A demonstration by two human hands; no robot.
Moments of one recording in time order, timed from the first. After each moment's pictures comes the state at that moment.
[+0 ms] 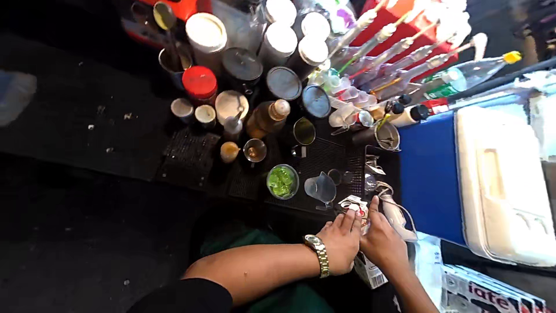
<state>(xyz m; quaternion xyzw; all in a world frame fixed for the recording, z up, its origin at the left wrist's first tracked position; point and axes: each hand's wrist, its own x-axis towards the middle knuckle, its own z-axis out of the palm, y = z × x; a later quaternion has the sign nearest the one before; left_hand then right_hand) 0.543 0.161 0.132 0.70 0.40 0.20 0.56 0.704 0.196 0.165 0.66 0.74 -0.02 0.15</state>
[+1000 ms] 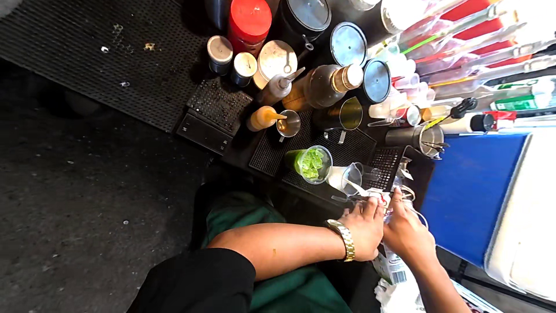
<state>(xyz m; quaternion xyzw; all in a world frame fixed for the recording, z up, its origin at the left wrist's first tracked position) 0.541 0.174 0.122 0.62 0.42 0.22 0.62 0.684 0.229 0.173 0.61 0.74 -0.02 0.27</state>
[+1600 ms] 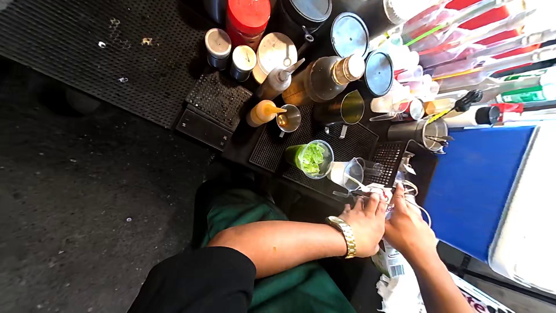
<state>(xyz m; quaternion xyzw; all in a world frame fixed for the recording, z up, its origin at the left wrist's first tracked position) 0.542 0.170 0.123 0.62 0.42 0.22 0.62 0.687 0.224 0.169 0.62 0.74 -0.03 0.25</state>
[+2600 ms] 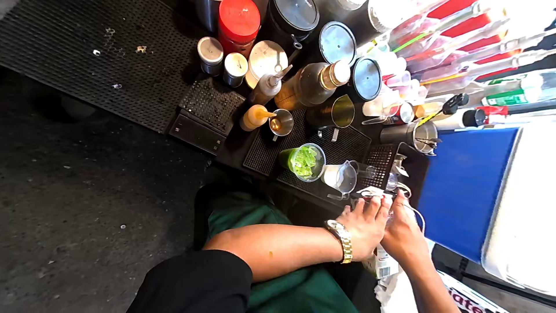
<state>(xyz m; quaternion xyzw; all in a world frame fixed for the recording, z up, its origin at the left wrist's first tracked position) 0.548 0.173 0.128 0.66 0.43 0.24 0.57 0.714 0.219 0.163 0.62 0.76 -0.06 0.15</state>
